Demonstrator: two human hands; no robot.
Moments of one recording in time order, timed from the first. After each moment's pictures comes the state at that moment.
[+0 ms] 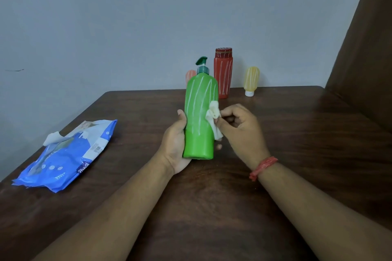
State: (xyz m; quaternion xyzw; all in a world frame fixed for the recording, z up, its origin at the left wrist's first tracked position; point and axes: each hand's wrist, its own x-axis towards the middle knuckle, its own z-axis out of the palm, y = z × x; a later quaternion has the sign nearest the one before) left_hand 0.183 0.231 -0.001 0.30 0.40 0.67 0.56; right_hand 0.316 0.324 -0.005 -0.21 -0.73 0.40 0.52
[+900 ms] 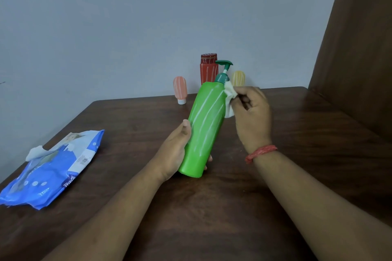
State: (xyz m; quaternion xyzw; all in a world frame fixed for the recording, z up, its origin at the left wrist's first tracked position) left_hand 0.191 0.225 0.000 0.47 0.50 0.57 0.46; right_hand 0.336 0.349 0.027 -0.25 -0.65 0.28 0.66
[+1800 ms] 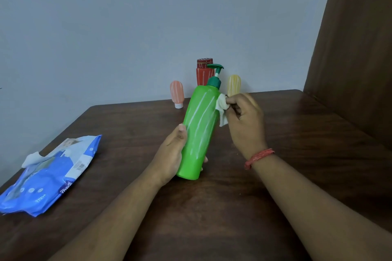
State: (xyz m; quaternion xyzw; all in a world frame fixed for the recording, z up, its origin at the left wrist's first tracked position) left_hand 0.194 0.226 0.001 0.46 0.51 0.59 0.43; right_hand 0.342 0.353 0.024 -0.24 -0.72 0.19 0.62
